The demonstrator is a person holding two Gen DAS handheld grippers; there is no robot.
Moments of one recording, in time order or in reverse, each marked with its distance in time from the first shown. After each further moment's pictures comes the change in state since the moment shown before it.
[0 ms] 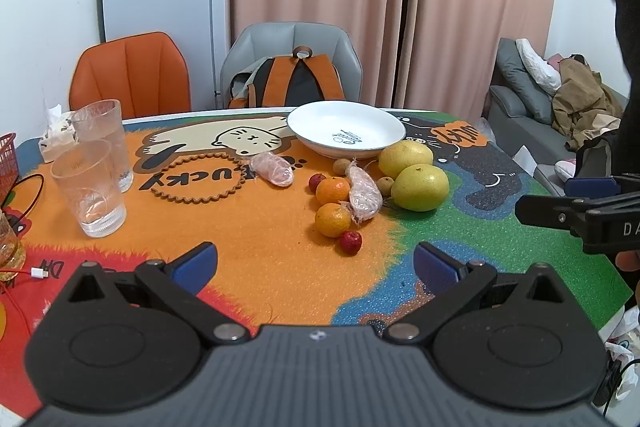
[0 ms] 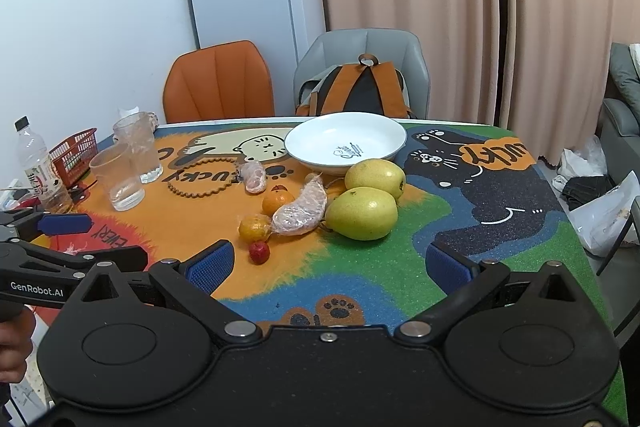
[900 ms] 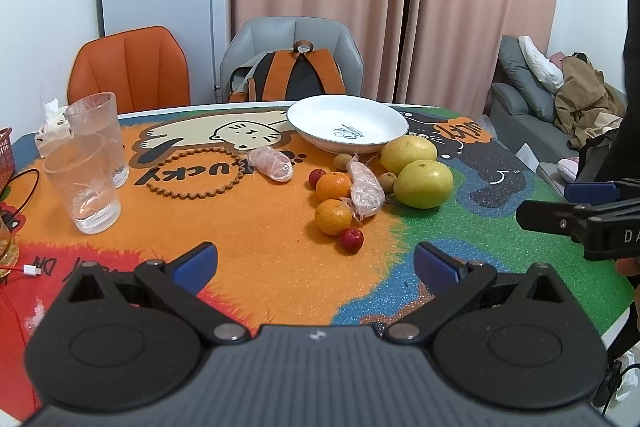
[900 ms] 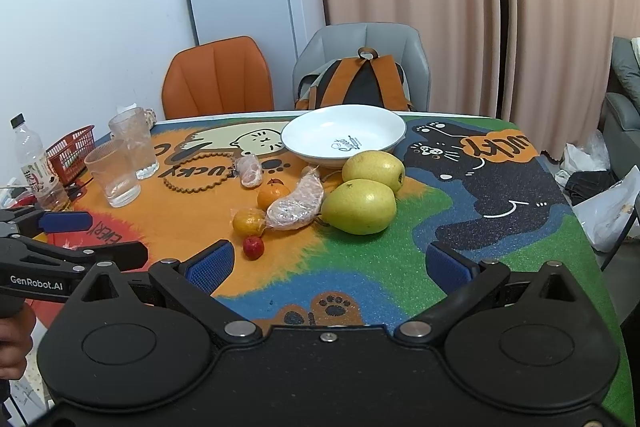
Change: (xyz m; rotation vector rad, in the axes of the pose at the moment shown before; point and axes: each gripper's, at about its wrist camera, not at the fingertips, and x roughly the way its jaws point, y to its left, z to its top) left arm 0.012 -0.002 -0.001 -0.003 0.014 0.005; right arm 0.011 -0.007 -0.005 0.009 0.011 0.010
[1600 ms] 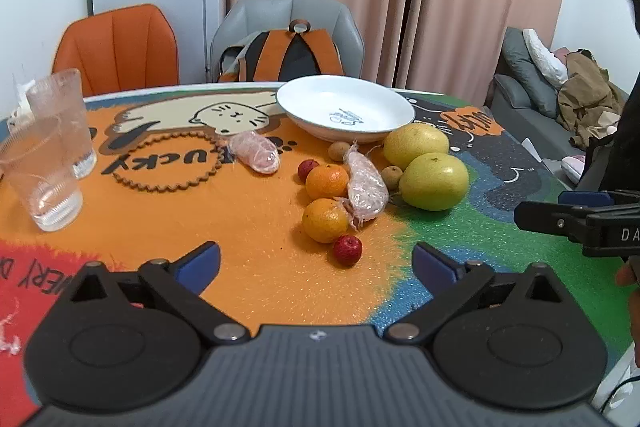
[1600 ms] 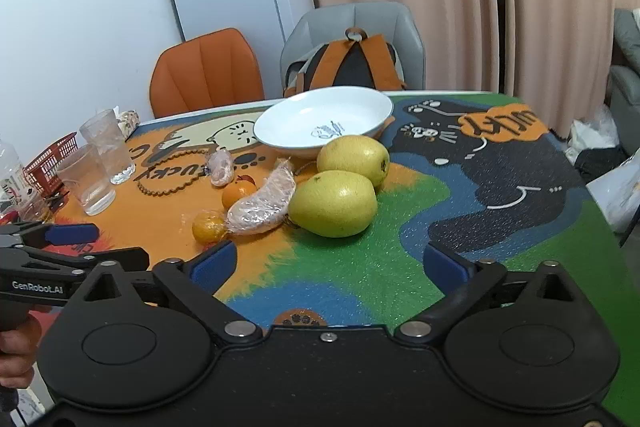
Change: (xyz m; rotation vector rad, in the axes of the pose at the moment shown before) left arm 0.063 -0.001 0.005 -0.031 0.049 -0.022; right arm 0.054 -0.038 0.000 0.062 0.039 0.029
